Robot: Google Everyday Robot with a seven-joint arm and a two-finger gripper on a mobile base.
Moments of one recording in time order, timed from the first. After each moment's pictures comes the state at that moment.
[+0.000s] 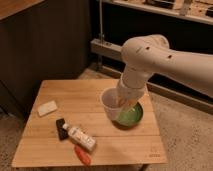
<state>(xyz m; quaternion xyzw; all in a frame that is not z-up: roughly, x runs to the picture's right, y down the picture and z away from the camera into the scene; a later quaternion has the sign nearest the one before) 0.078 0.069 0.562 -0.27 0.21 0.75 0.57</state>
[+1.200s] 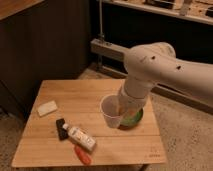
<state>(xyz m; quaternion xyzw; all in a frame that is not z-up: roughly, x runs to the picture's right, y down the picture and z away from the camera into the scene) 0.062 0.080 0.530 -0.27 0.22 0.75 0.56</state>
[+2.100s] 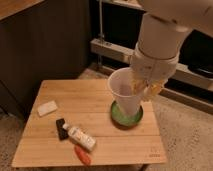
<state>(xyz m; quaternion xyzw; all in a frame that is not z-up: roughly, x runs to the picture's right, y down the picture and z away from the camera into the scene) 0.109 0.012 0.377 -0.20 0.26 0.76 0.56</state>
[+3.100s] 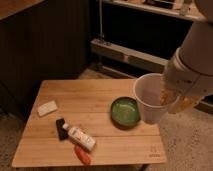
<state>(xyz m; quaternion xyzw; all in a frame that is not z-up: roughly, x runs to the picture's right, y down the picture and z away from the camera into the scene) 0.162 0.040 0.350 -0.17 0.25 0.81 0.50</state>
